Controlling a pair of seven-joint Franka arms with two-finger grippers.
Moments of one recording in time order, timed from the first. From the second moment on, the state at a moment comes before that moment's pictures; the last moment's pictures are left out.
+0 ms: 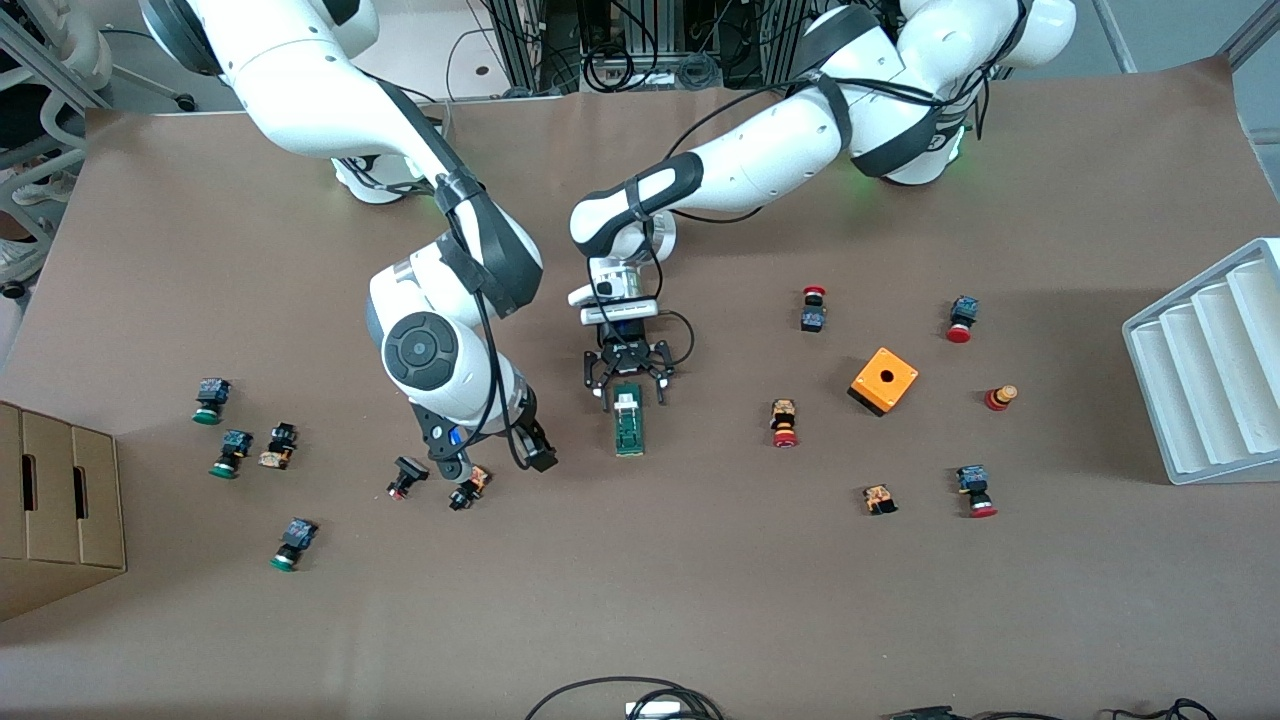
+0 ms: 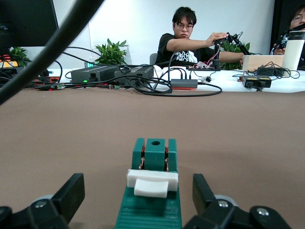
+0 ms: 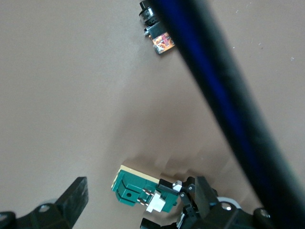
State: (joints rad) left arm -0.65 1.15 -0.60 -1.56 2.16 1.58 -2.45; right arm 0.50 0.55 0.00 -1.48 0.14 2.03 1.55
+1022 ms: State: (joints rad) left arm -0.65 1.18 -0.60 -1.50 2.16 1.61 -2.45; right arm 0.50 0.55 0.00 -1.47 0.14 2.03 1.56
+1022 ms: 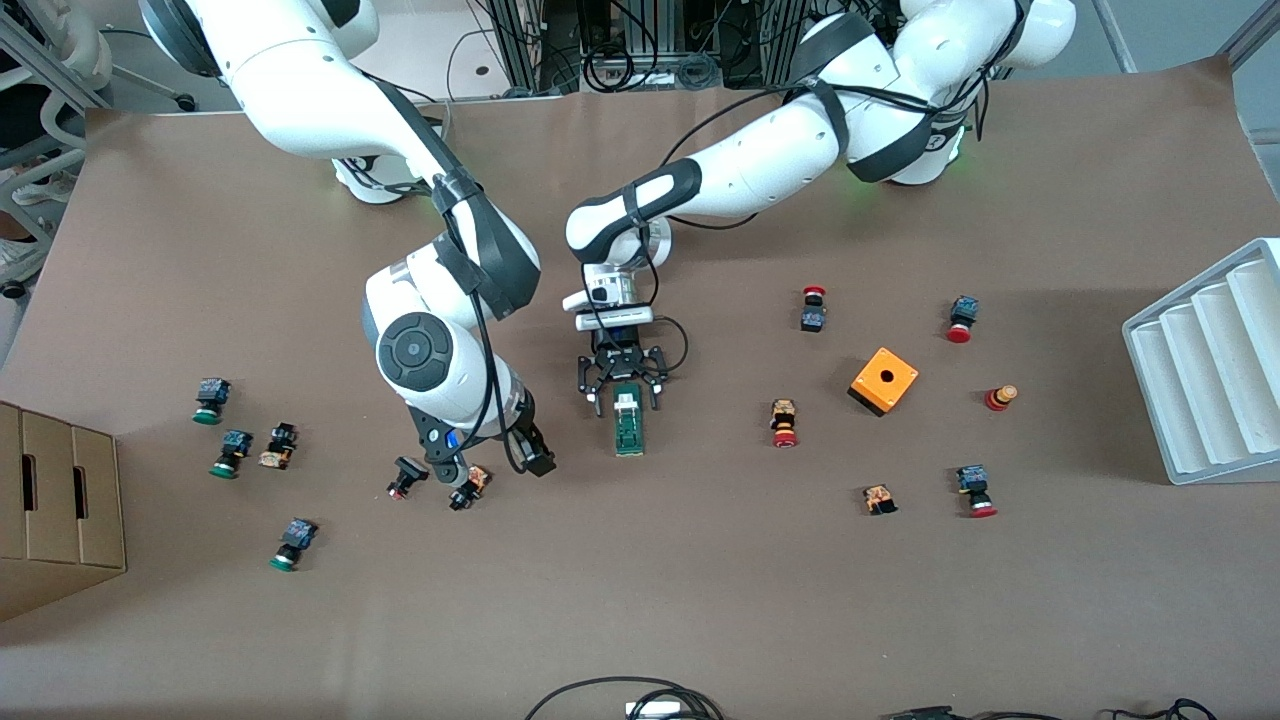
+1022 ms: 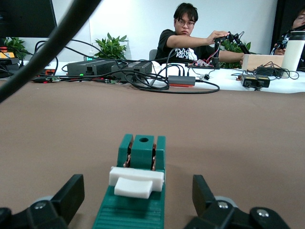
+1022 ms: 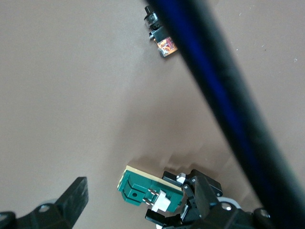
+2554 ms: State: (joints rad) left arm -0.66 1.21 -0.61 -1.48 2.16 1.61 -2.45; right arm 0.62 0.64 0.00 -1.47 0.14 2.16 1.88
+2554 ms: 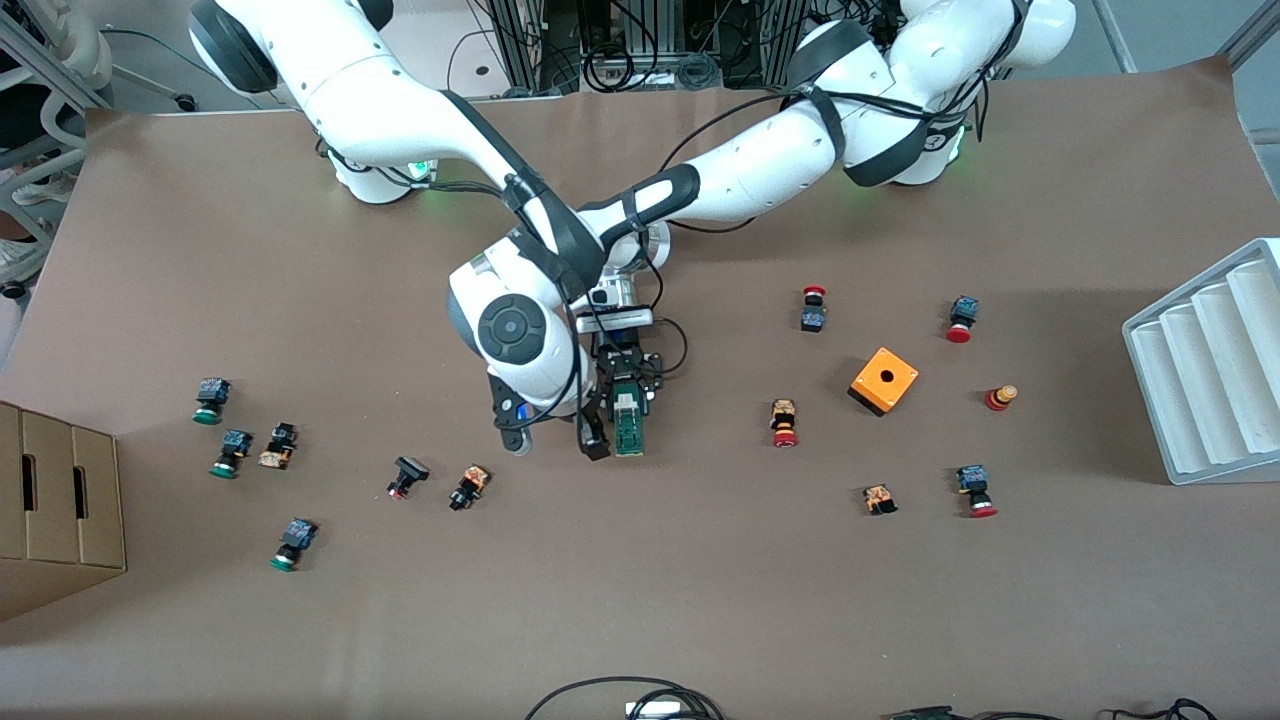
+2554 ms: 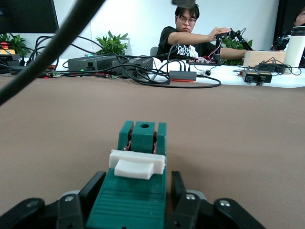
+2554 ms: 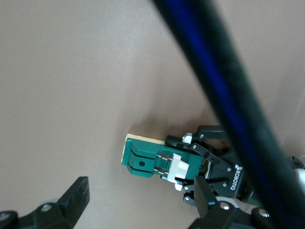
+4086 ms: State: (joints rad) left arm -0.66 1.21 -0.62 -1.48 2.15 1.59 -2.45; right arm 0.68 0.68 0.04 -1.62 0.14 2.41 2.03
